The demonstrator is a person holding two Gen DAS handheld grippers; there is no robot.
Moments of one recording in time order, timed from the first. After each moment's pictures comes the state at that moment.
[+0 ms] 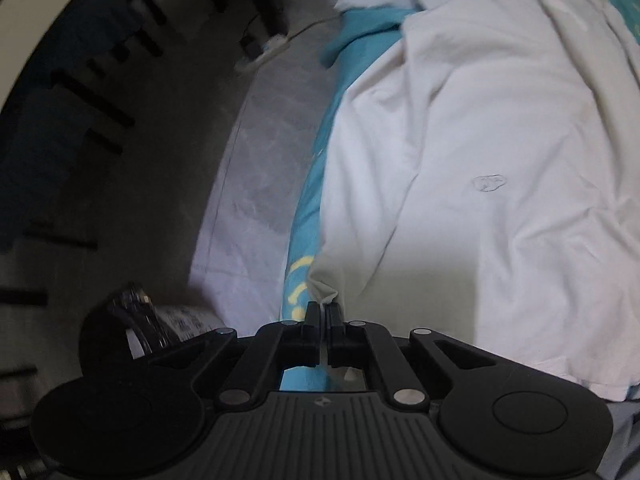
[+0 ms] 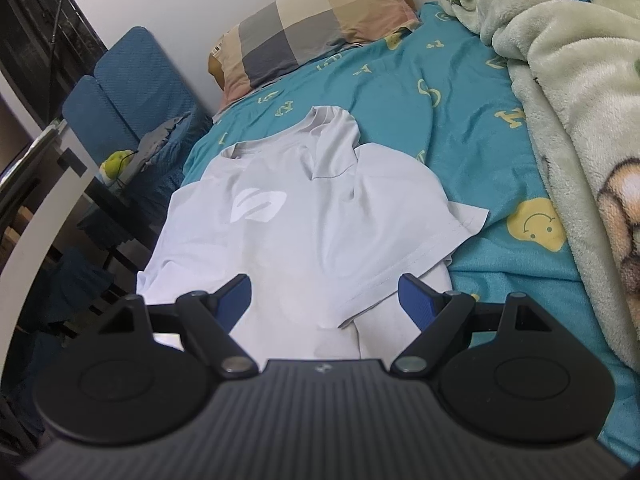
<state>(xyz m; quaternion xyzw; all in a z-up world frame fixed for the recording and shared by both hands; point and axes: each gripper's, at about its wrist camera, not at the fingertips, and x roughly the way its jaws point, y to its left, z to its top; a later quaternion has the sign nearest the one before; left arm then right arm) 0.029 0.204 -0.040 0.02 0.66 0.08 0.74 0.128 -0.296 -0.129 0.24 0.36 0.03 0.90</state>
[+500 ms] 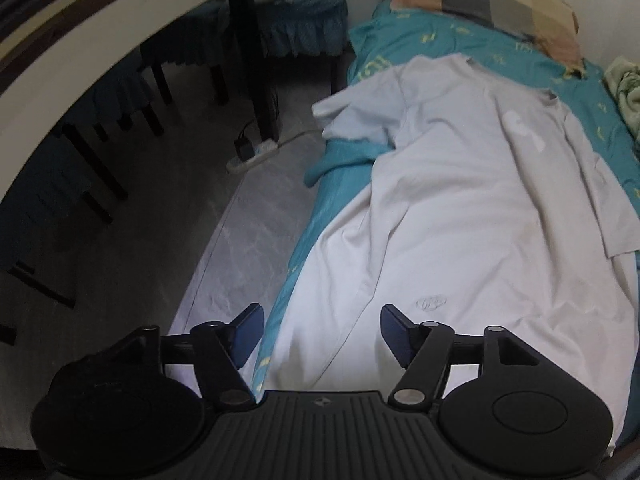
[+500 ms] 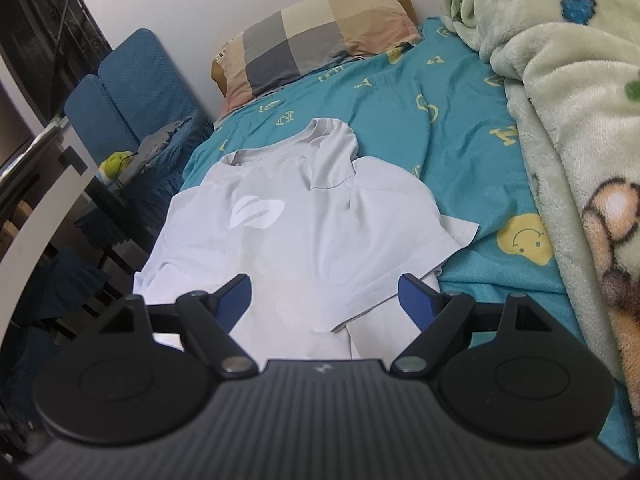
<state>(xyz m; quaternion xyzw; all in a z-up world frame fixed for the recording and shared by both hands) 0.031 0.164 0.028 0.00 0.49 0.06 0.87 0.118 -0.297 -0.121 0.22 0.34 0.03 0.91</state>
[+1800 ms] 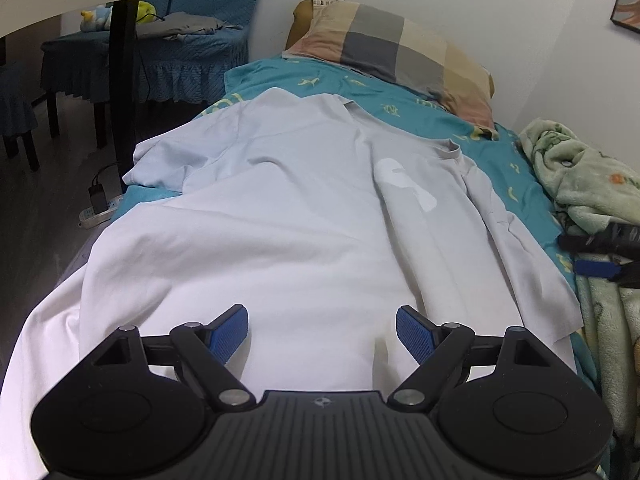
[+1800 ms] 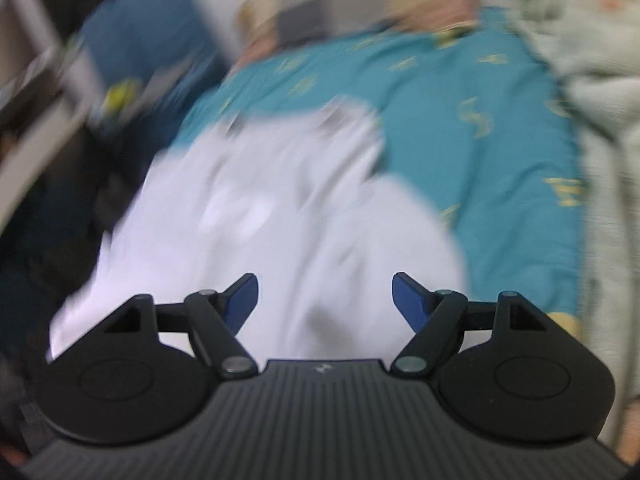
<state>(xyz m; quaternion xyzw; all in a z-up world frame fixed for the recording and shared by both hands) 0.120 0.058 -0.112 -0.10 0.39 -0.07 0.91 0.238 -0.277 -0.149 0.09 0.42 0.10 0.89</state>
